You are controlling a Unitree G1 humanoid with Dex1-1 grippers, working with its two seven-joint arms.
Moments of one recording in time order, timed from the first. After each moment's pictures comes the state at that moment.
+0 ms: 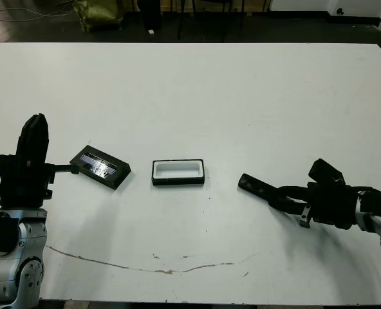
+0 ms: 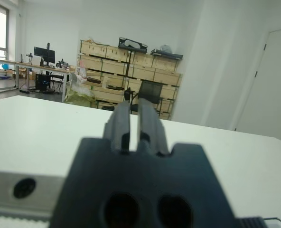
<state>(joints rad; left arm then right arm) 0.05 0.12 0.16 -0.34 -0.31 -0.10 -0.11 -0.10 -0.92 0.02 0.00 0.27 0.41 1.07</state>
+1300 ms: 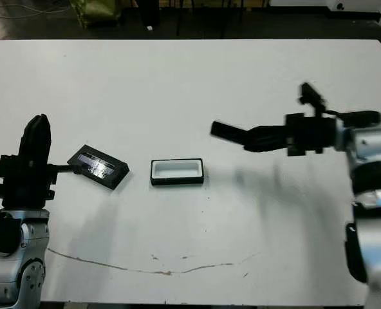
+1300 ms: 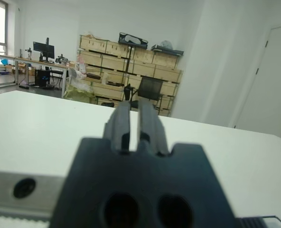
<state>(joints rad) 0.05 0.12 0.14 -0.37 -0.30 -0.08 -0.09 -0.97 -0.62 0.22 0.91 0.10 0.10 1.57</state>
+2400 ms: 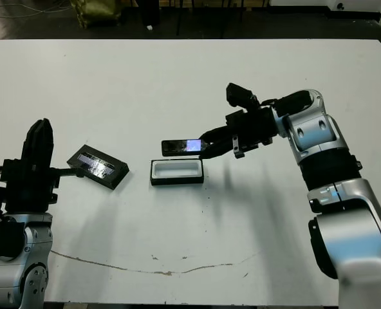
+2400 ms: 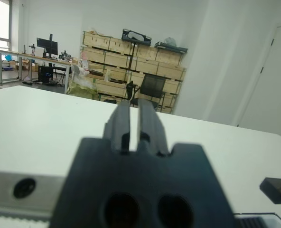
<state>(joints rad) 0.08 0.09 0.12 -0.39 -0.28 -0.07 -0.06 -0.92 -0.53 0.29 0.55 0.05 0.30 1.49</state>
